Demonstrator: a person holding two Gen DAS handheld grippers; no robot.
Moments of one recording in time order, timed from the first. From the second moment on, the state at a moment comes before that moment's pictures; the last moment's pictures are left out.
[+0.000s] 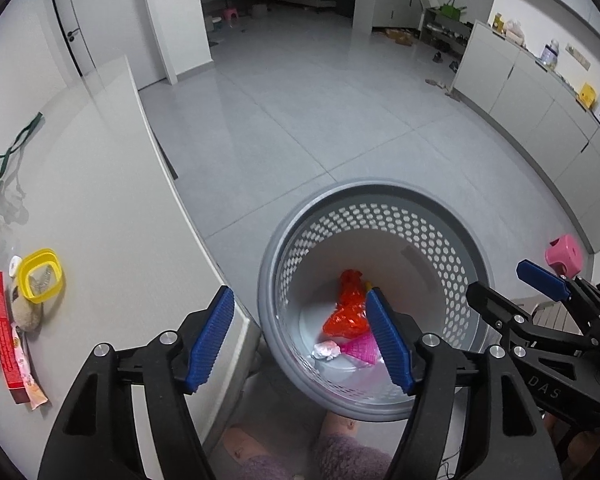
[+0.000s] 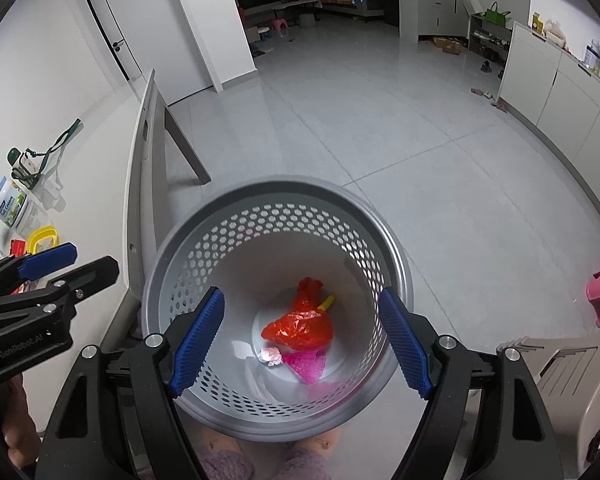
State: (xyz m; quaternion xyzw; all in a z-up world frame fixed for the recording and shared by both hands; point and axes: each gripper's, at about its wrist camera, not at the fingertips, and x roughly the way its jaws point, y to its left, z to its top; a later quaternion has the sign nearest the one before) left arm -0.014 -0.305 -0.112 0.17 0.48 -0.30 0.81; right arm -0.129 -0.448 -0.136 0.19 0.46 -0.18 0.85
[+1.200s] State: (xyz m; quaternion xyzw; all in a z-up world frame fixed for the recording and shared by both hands) left arm 0.087 0.015 -0.040 0.03 0.43 -0.04 0.90; right arm 0.032 -0.226 -0.067 0.06 0.45 0.00 0.89
